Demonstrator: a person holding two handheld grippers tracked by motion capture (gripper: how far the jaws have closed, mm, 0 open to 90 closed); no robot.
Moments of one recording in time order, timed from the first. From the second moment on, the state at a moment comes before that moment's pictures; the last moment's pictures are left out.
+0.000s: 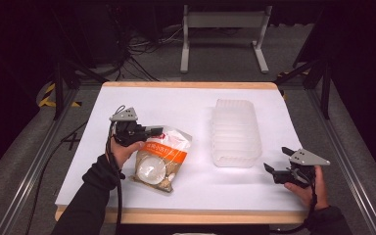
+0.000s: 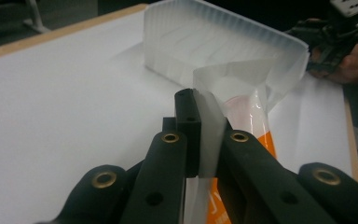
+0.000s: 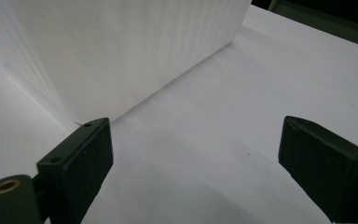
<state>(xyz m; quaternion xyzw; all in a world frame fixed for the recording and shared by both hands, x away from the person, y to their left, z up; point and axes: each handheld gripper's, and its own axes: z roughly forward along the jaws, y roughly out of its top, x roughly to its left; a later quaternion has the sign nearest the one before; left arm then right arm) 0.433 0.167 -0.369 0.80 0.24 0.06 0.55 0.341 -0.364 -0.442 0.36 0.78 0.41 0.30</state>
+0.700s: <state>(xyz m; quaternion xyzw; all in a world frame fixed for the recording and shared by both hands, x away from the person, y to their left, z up) 0.434 0.134 -0.315 0.77 0.18 0.13 0.61 0.341 -0.364 -0.442 0.36 0.78 0.41 0.30</state>
